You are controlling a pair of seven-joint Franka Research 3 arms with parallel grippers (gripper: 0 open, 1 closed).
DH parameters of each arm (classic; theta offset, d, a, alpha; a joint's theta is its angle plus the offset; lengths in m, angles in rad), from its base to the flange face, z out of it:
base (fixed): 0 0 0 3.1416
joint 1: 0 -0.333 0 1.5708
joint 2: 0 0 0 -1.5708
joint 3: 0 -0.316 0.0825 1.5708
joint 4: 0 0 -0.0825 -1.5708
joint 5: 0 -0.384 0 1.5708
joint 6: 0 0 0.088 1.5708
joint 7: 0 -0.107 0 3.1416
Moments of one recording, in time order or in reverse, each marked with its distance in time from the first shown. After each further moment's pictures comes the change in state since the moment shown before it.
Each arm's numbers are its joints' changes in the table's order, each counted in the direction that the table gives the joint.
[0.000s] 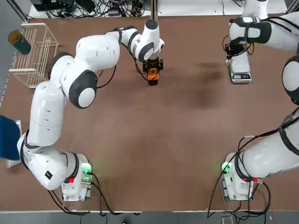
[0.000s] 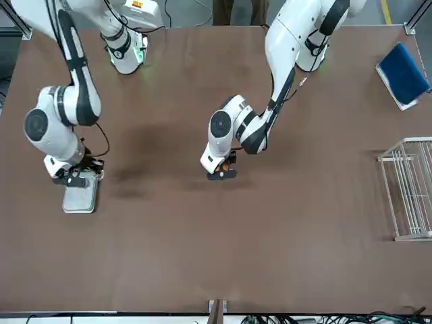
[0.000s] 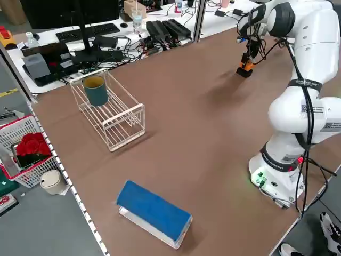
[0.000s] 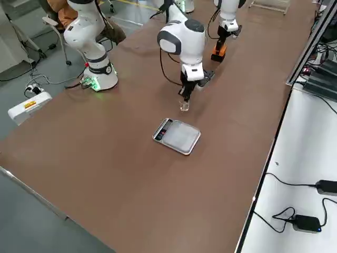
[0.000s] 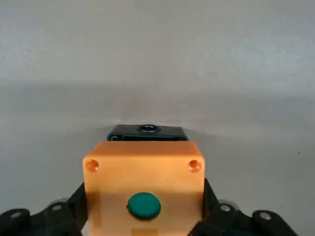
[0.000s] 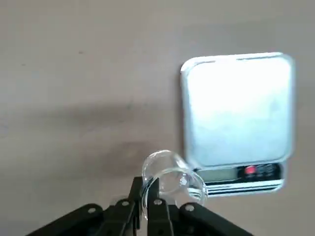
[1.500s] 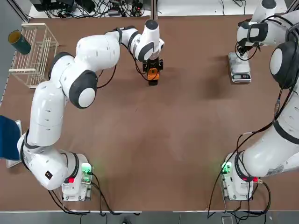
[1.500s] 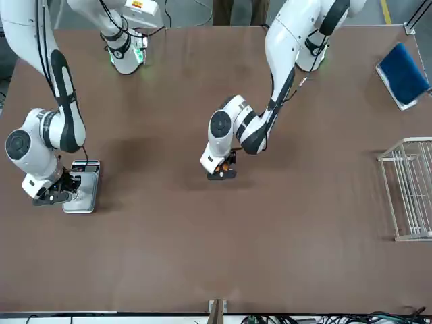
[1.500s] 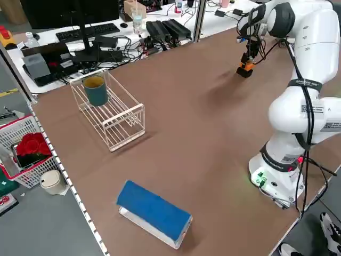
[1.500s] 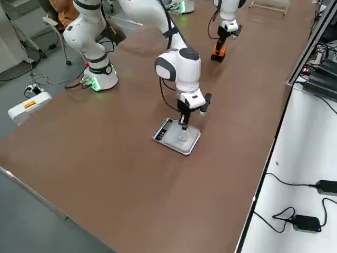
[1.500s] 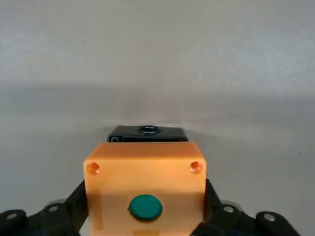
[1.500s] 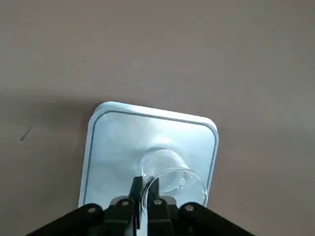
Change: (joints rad) left arm 0.000 0.001 -0.001 -0.001 -0.004 0.000 0.000; right arm 0.030 0.223 0.111 -0.122 0.001 -0.184 0.334
